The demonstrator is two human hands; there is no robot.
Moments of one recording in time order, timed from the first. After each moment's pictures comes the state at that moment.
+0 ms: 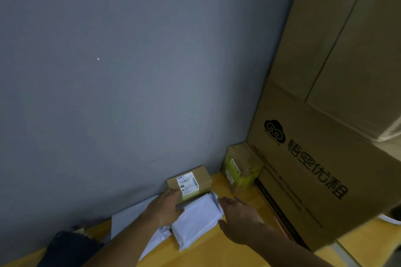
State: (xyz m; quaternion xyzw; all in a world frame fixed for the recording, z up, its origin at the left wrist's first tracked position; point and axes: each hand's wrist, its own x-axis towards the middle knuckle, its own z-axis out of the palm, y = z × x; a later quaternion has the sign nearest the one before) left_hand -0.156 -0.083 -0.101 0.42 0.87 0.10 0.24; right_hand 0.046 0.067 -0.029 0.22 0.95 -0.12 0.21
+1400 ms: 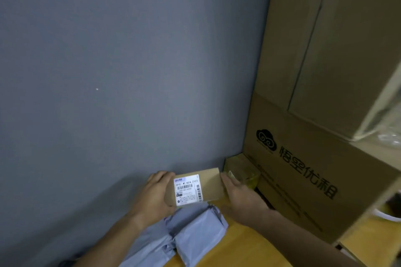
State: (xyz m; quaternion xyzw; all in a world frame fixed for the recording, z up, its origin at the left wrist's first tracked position) left_hand -0.171 -0.105 0.005 0.50 0.83 0.24 0.02; right_hand 0.042 0.078 0.040 0.24 0.96 -0.17 0.01
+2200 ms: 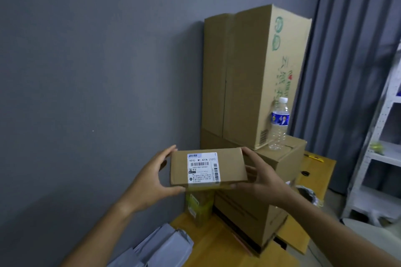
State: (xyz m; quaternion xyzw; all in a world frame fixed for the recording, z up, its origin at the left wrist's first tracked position) left_hand -0.037 -0.163 0.204 0.63 0.61 0.48 0.09; right_hand 0.255 -0.015 0.227 0.26 0.84 -0.38 -0.29
